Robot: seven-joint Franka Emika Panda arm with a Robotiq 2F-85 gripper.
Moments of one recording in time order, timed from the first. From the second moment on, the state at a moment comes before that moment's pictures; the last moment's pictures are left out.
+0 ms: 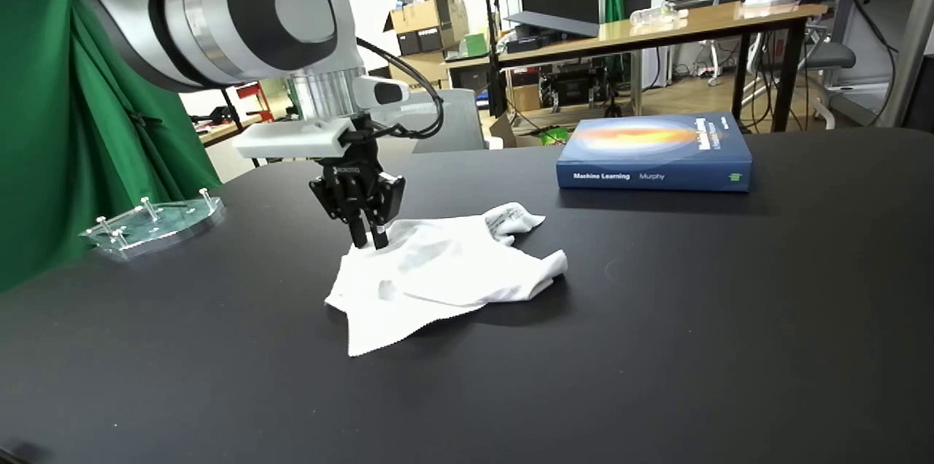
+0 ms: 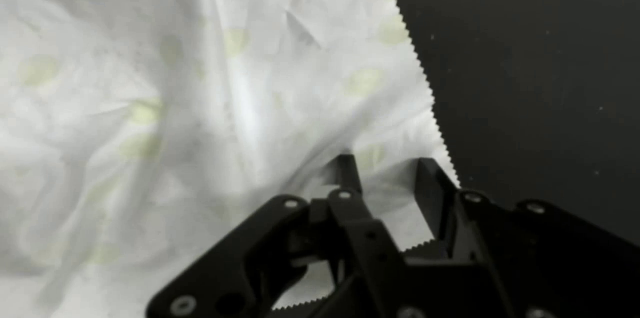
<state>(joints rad) 0.11 0.55 0.06 -2.18 0.02 2.69 0.08</state>
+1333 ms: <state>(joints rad) 0.14 0.56 0.05 -2.16 0.00 2.59 0.08</state>
